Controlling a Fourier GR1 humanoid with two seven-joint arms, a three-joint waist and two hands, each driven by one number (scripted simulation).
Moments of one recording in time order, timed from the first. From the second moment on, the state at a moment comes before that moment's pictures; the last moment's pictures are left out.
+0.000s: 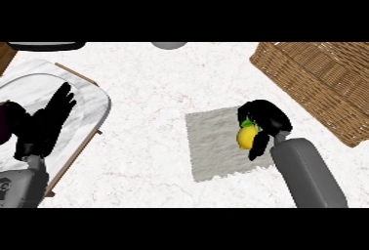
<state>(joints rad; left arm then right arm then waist) -0.19 0.32 0.09 -1.39 0.13 0.00 0.21 -0.47 -0.15 0.09 -1.06 0.95 0.26 -0.06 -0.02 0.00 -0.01</state>
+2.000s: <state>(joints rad) -0.26 0.31 0.08 -1.38 0.11 -0.02 0.23 -1.54 -0.21 -0.06 -0.41 1.21 -0.59 1.03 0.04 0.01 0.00</state>
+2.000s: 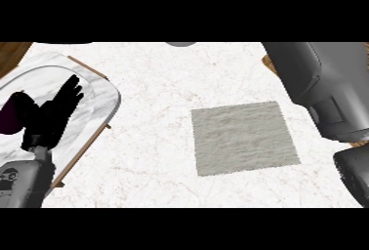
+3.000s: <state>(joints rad) -0.21 0.30 0.11 -1.38 0.10 -0.03 0.21 -1.31 -0.38 -0.17 -0.38 1.17 -0.70 0.90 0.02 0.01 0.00</state>
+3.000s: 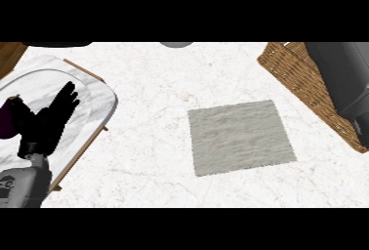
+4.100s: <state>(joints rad) -0.22 0.28 0.12 -1.41 0.09 -0.03 0.24 -1.14 -0.48 -0.36 -0.44 1.01 -0.97 0.67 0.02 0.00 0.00</state>
